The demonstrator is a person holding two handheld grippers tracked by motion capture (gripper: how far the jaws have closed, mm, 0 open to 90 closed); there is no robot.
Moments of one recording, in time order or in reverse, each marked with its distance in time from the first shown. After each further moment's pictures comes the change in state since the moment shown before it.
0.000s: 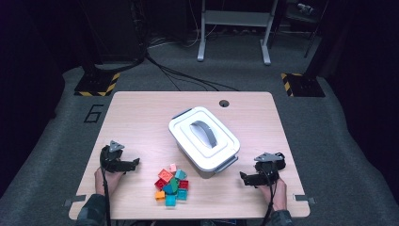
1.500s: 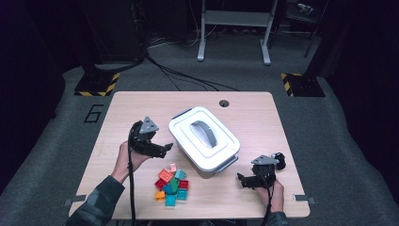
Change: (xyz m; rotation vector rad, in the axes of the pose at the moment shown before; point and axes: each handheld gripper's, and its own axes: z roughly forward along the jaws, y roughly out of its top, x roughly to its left) left arm -0.103 0.124 -0.062 -0.089 -0.185 0.277; right arm 0.005 -0.009 0.014 -0.036 0.006 -0.038
